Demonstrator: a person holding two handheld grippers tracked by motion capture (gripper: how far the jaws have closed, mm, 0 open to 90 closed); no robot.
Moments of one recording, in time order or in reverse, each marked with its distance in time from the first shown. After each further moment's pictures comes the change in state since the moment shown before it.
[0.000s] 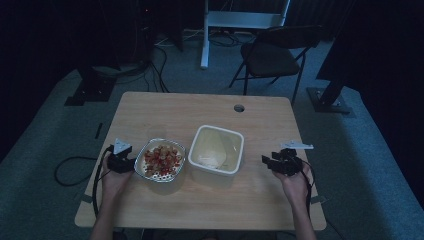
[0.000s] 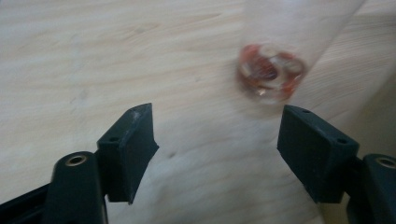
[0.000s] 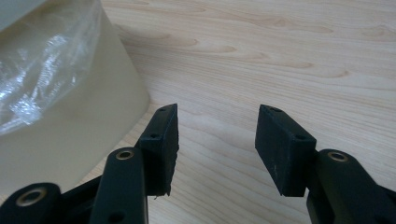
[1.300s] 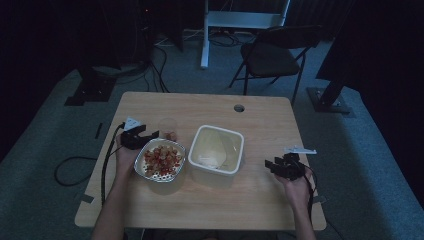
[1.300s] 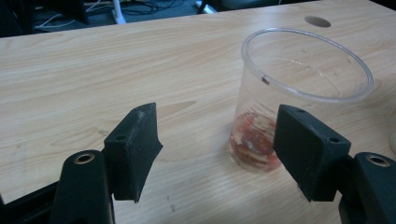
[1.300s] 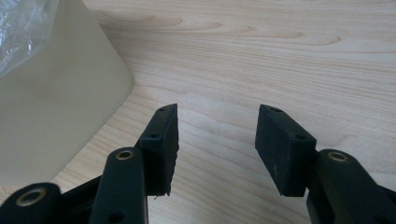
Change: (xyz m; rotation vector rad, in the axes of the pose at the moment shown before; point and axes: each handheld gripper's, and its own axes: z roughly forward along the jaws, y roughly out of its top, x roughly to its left) left arm 0.004 0.062 0.043 -0.100 -0.092 -0.001; right arm -0.013 -0.019 0.004 0.017 -0.005 0.056
